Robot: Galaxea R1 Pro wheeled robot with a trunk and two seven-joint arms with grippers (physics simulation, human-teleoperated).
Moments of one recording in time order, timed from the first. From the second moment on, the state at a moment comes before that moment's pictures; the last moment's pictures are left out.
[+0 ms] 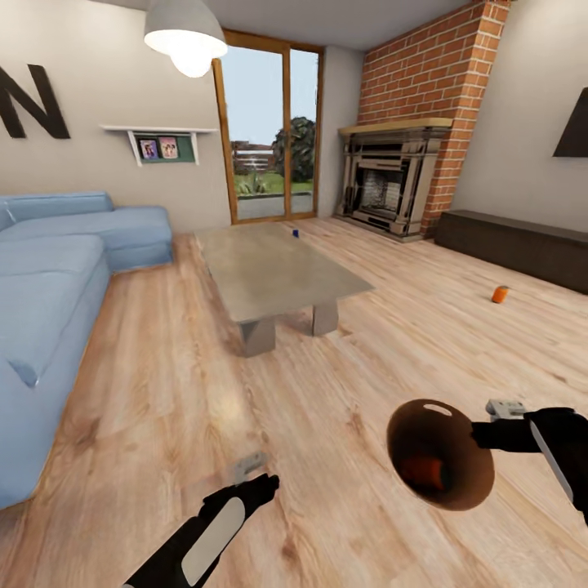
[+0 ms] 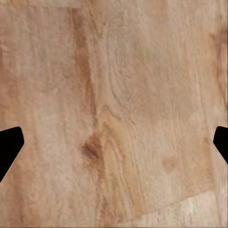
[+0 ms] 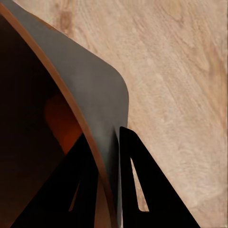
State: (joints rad) left arm -0.43 -0.03 -0.57 -0.93 1.02 0.30 0.53; right arm -0.56 -0.46 -0.10 -1.08 0.03 0.98 0.52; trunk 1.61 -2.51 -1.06
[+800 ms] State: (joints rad) left arm -0.43 -0.03 -0.57 -0.95 1.02 0.30 0.48; right arm -0.54 -0.56 -0.41 -1.21 0.11 1.04 0.78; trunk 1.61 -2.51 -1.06
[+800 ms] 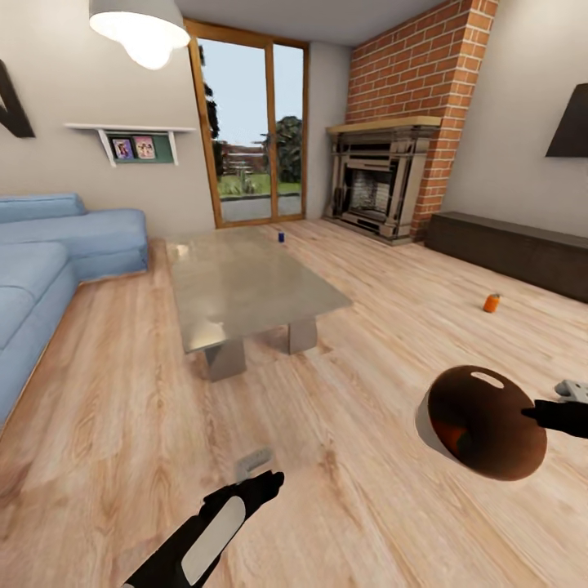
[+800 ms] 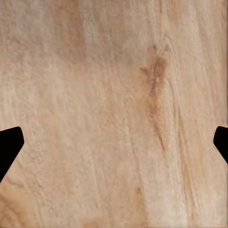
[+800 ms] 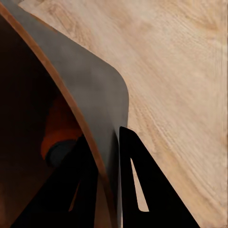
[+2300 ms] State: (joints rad) left arm -0.32 0.04 -0.55 -1.22 1.03 0.33 0.37; right arm -0.63 -0.54 -0.23 -0.77 0.12 1.04 0.73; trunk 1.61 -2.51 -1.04
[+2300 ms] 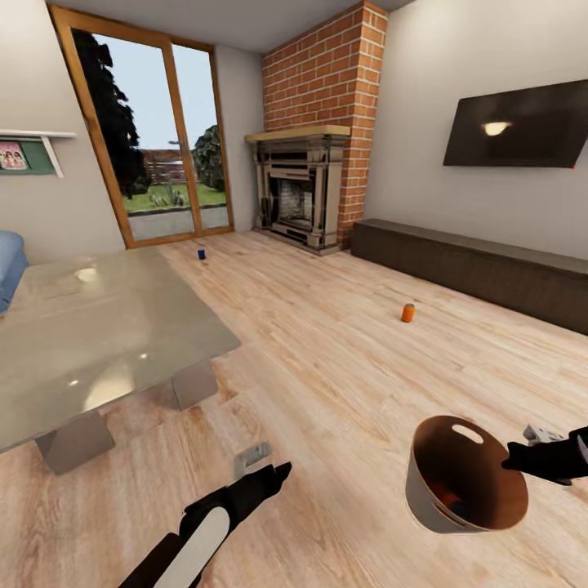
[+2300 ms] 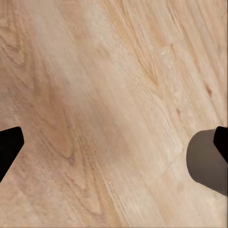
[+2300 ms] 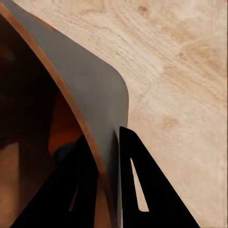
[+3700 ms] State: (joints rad) left arm -0.30 0.05 -0.55 -1.29 1.02 0.34 0.38; right arm -0.74 -0.47 -0.18 -0.56 0.11 0.98 0.54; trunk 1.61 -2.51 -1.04
